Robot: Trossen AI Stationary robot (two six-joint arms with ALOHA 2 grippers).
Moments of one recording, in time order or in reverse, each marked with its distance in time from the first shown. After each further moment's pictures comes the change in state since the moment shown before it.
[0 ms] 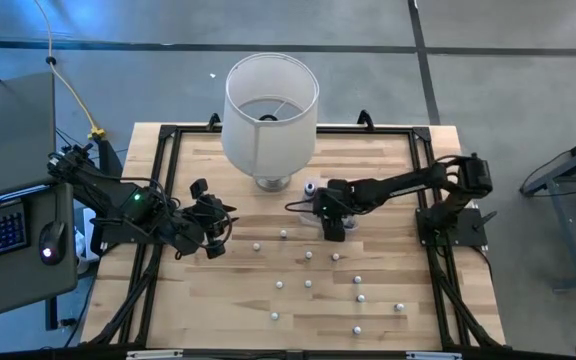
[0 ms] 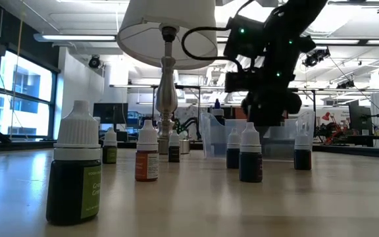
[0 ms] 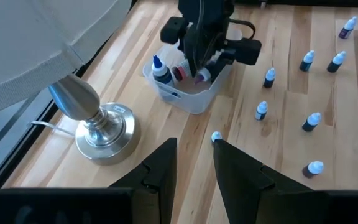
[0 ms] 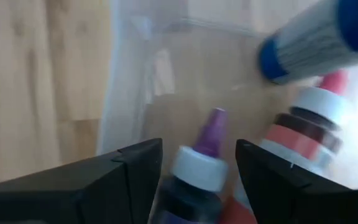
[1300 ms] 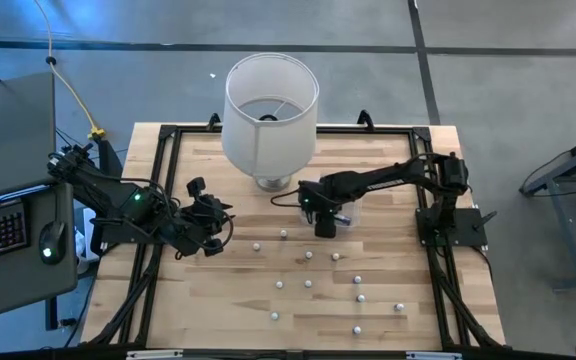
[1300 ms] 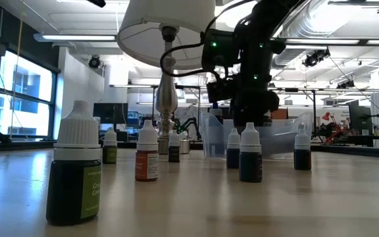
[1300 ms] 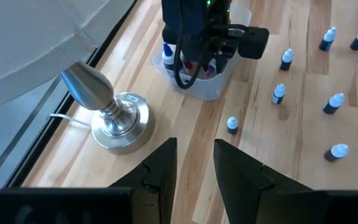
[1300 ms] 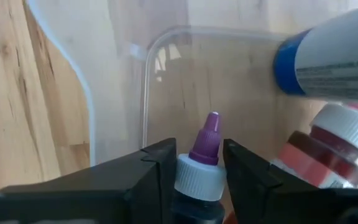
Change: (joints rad) left arm 0.000 0.000 -0.002 -0.081 -0.016 0.000; right arm -0.058 0.173 0.241 -0.235 -0.086 0.003
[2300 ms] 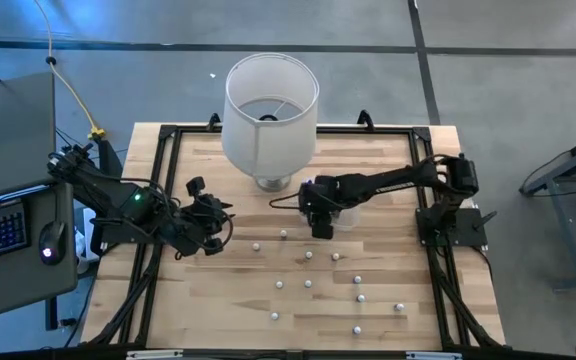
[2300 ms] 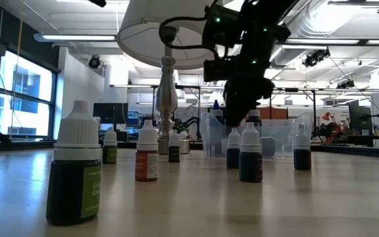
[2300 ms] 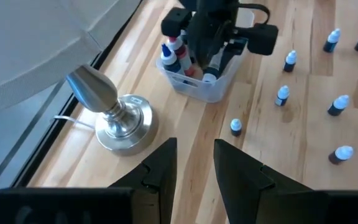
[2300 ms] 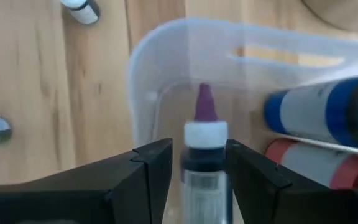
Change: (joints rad) left arm -0.002 0.000 0.000 -0.001 -0.017 0.005; right arm 0.046 -0.066 -0.006 0.092 0.083 -0.022
